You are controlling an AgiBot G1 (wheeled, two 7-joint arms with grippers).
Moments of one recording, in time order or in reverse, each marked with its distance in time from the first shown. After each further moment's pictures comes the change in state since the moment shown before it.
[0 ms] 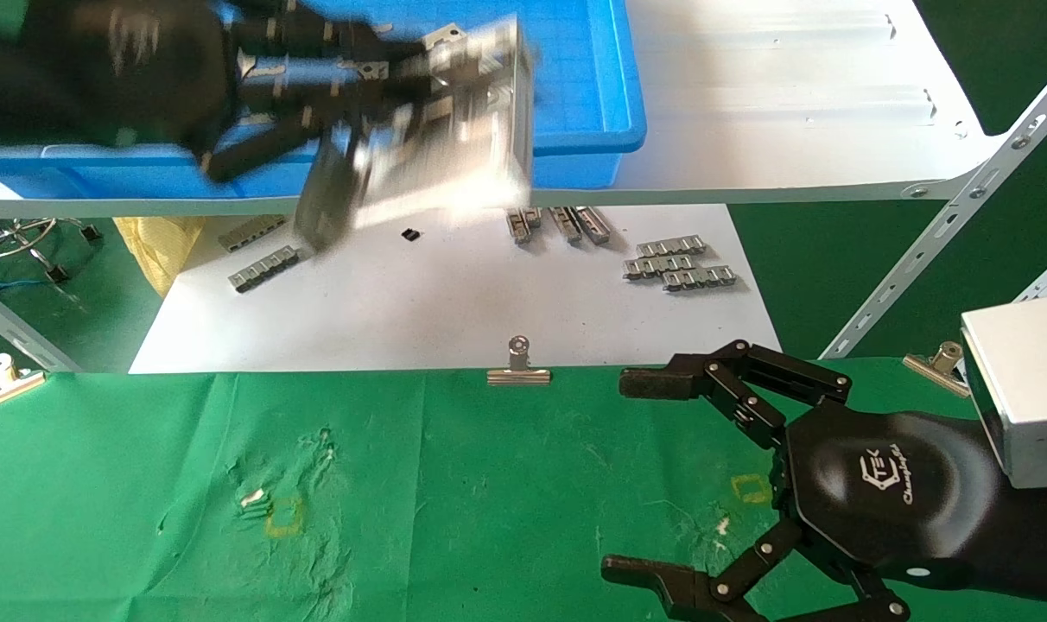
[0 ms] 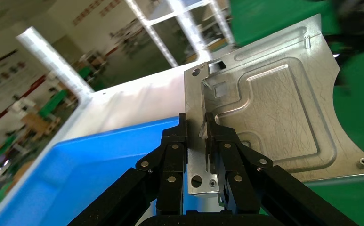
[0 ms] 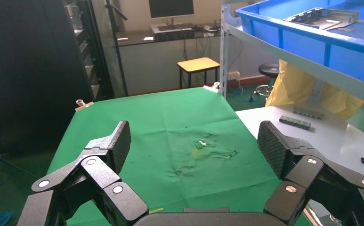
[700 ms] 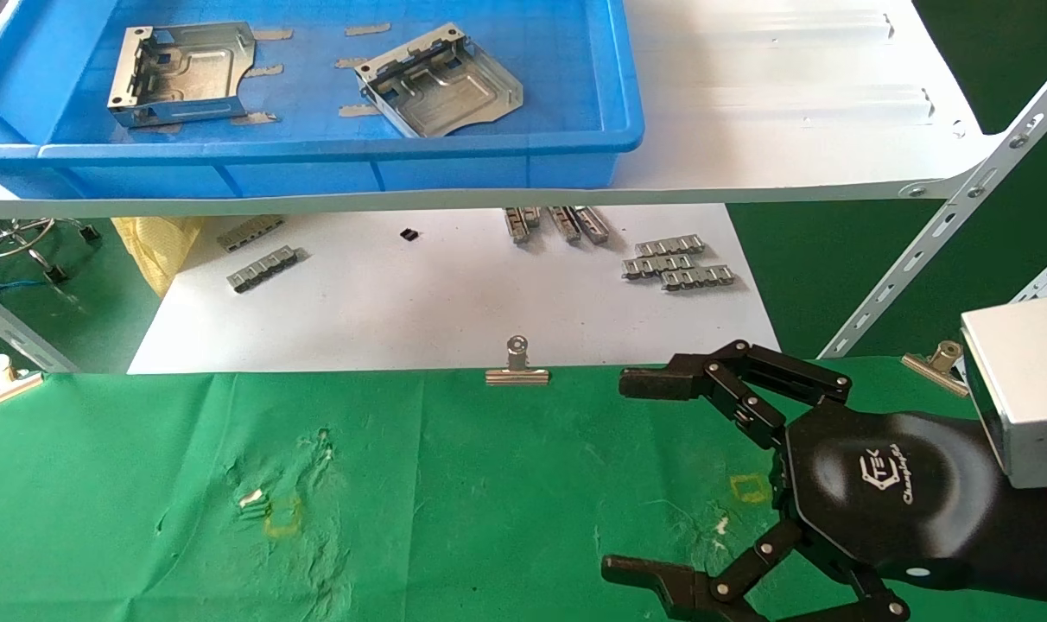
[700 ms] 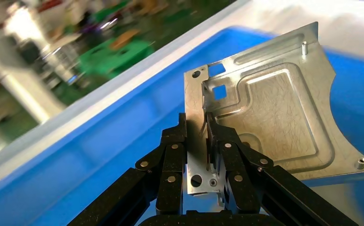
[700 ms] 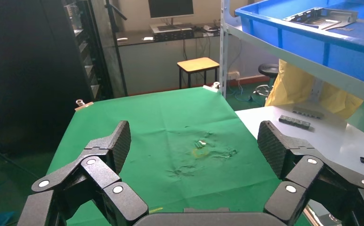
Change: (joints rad) left arm -0.230 0.256 -0.068 0.469 0.336 -0.452 -0.276; right arm 0.000 0.000 0.001 0.000 0.000 0.000 0.000
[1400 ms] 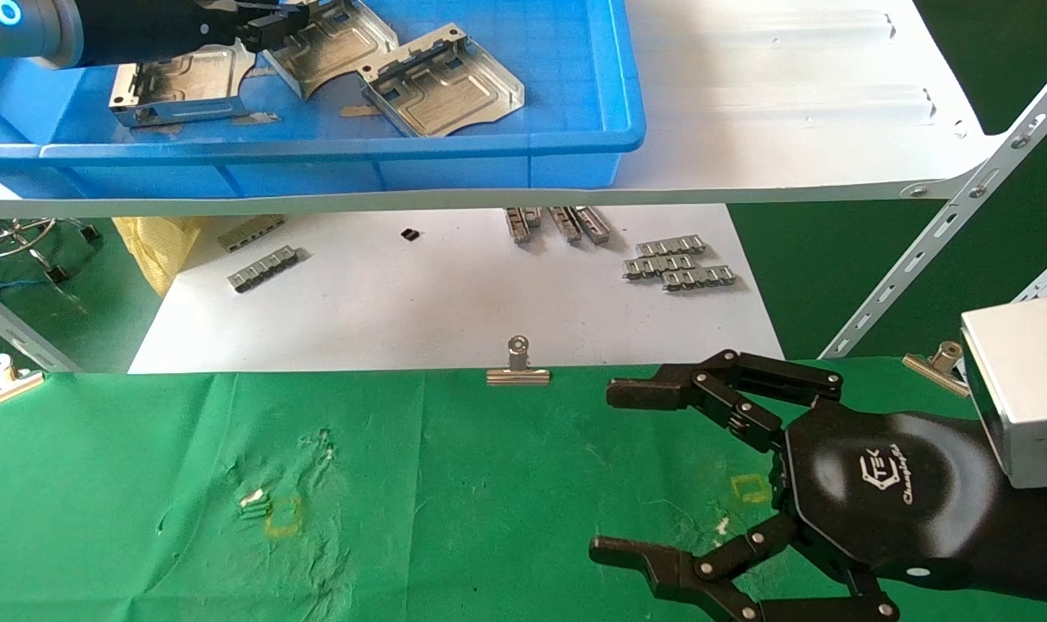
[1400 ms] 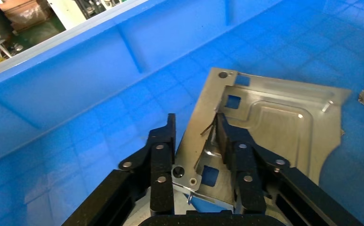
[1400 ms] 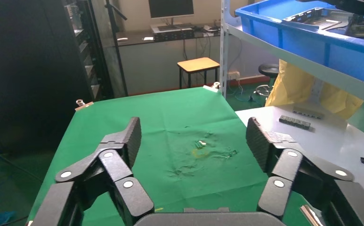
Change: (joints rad) left arm 0.034 0.077 0.071 0.093 0.113 -0.341 -0.128; right arm 0.000 0.000 0.001 0.000 0.000 0.000 0.000
